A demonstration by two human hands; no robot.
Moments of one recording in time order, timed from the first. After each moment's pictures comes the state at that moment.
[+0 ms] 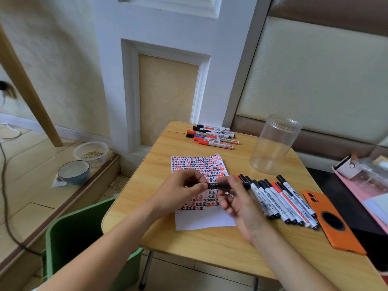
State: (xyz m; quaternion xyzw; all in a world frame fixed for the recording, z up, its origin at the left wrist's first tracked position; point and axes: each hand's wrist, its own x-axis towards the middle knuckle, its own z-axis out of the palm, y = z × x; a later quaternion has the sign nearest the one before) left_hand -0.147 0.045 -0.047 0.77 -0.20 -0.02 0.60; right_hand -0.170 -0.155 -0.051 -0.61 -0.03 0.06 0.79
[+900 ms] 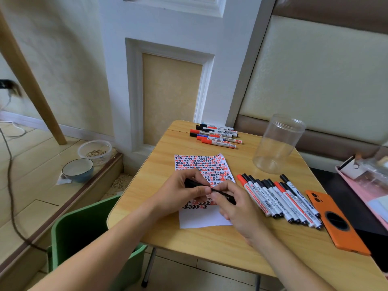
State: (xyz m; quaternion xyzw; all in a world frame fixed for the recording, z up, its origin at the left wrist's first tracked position) left_hand -0.147 0.052 -0.057 0.70 -0.22 -0.04 0.68; right_hand -0.178 -0.147 -0.057 -0.78 -0.14 0.00 0.61
